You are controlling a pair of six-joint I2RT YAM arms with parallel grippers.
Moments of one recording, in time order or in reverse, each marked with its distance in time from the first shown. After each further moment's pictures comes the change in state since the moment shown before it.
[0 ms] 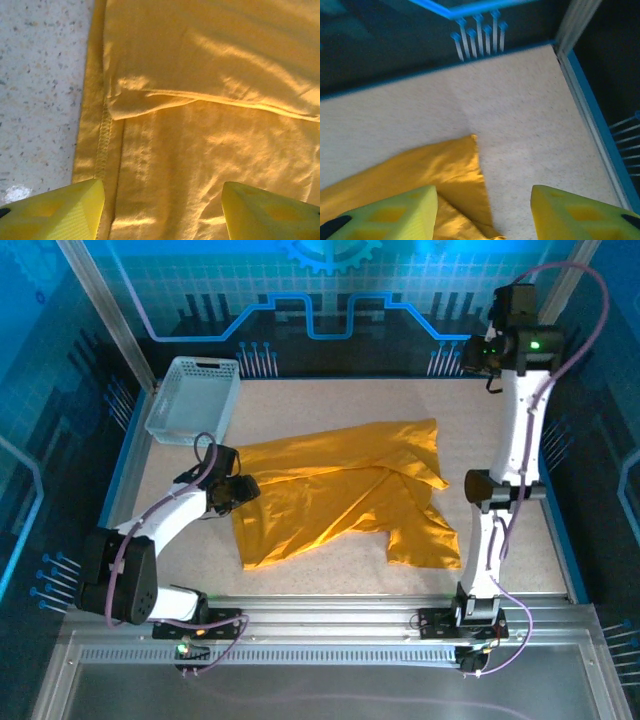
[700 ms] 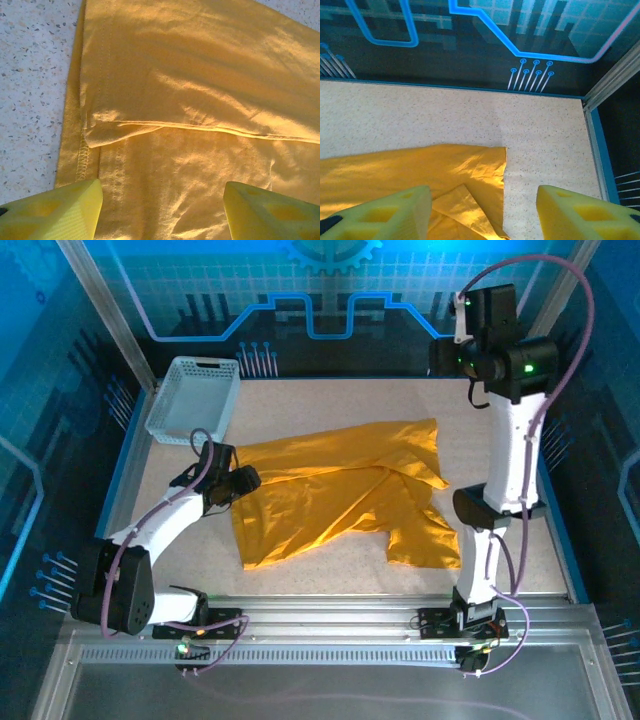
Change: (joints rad) left arm 0.000 -0.050 -0.009 0.086 0.000 0.004; right arm 0.247 -0.187 -0.091 0.016 0.092 -0.156
